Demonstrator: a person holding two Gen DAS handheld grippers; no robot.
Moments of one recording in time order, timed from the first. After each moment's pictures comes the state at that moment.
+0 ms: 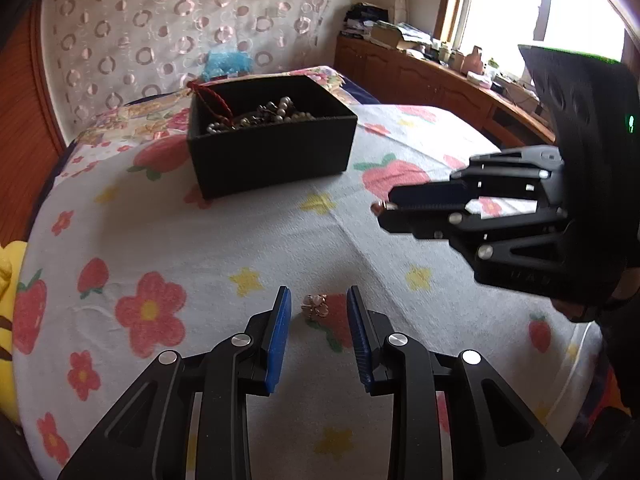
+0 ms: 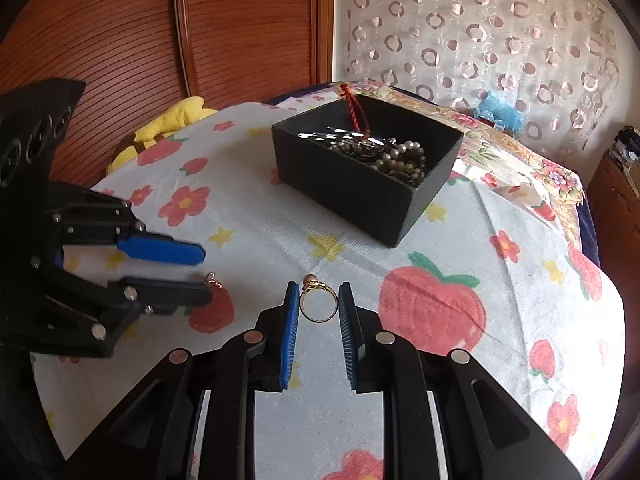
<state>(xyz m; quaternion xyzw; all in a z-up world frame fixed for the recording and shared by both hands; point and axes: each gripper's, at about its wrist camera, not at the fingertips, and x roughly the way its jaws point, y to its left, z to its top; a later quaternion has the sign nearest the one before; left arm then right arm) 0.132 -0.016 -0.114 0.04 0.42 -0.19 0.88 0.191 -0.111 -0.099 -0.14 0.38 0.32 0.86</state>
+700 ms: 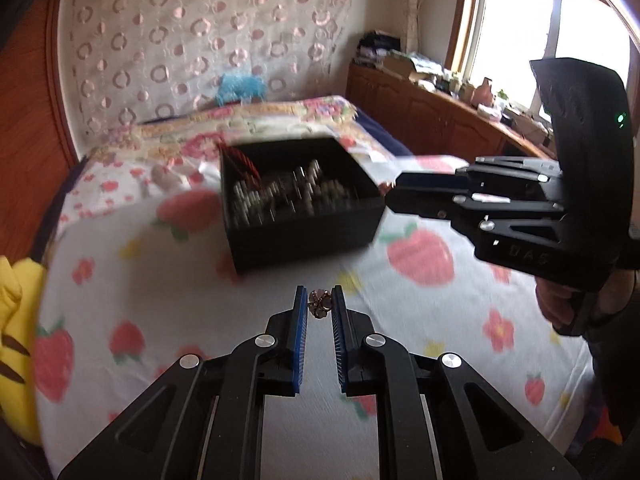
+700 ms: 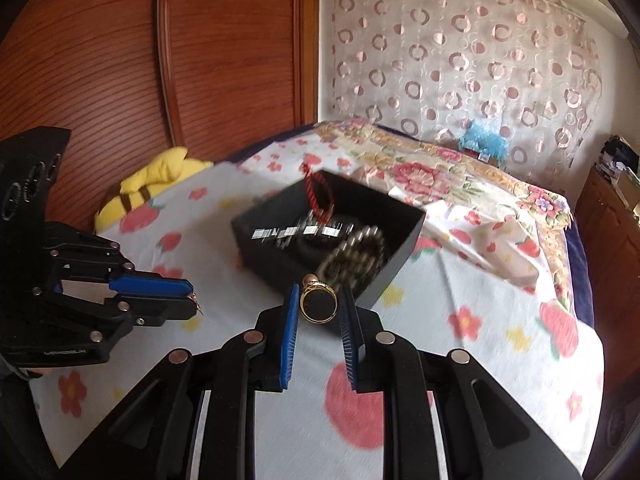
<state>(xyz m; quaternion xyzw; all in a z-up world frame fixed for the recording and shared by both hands) 0.167 0.001 -0.071 0.02 0.37 -0.17 0.91 0.240 -0.116 -0.054 -0.11 0.32 0.31 0.89</state>
